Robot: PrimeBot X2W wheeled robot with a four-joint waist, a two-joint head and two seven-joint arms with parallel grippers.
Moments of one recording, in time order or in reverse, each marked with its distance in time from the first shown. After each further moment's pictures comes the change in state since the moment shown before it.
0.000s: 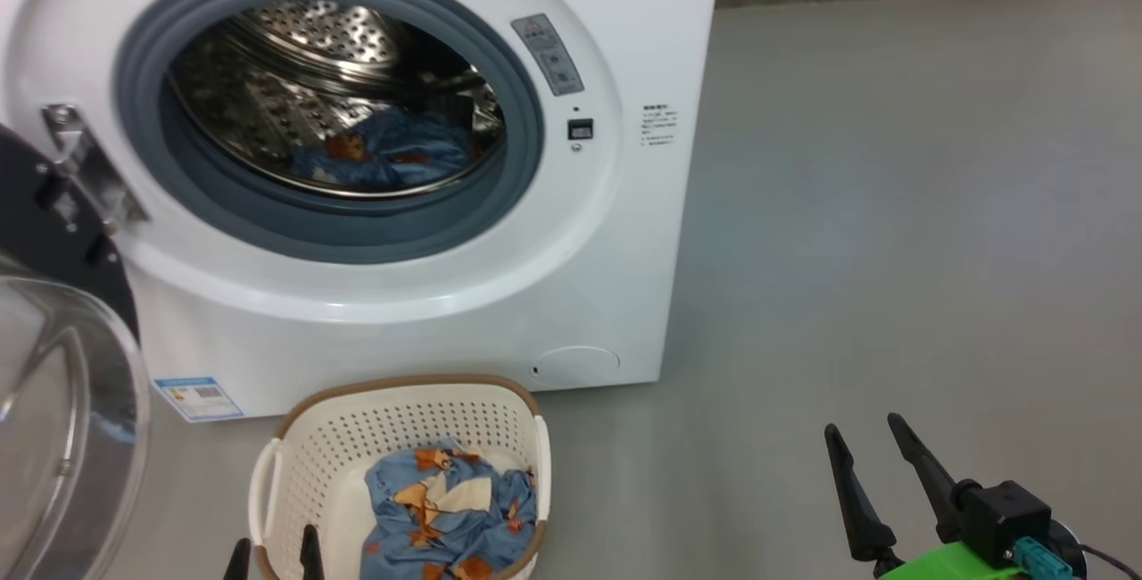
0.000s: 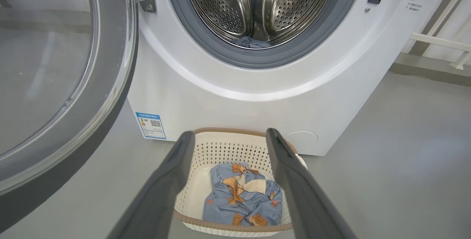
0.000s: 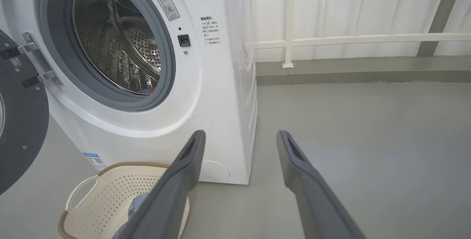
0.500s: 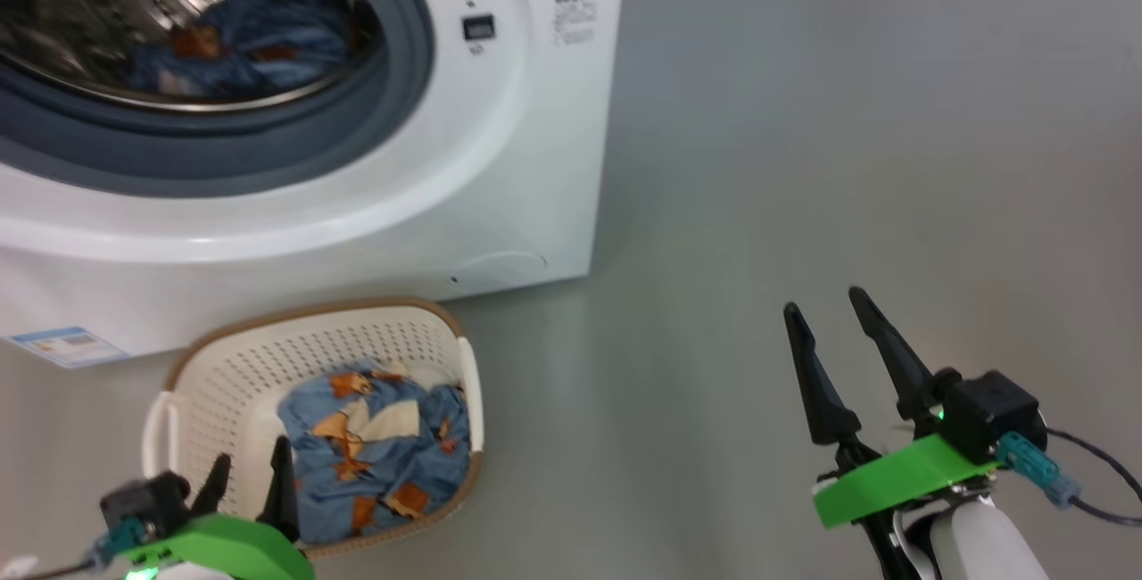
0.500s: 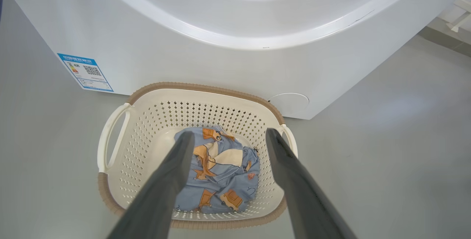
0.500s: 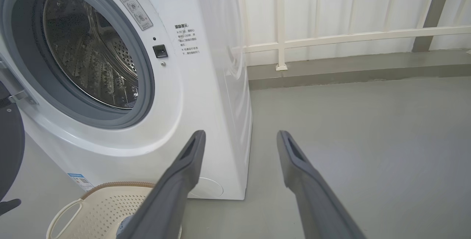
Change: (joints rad) left arm -0.274 0.041 0.030 0.241 -0.151 -0.082 0.154; right arm -0.184 -0.006 0.077 -0.036 0.063 0.000 0.000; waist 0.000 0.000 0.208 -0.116
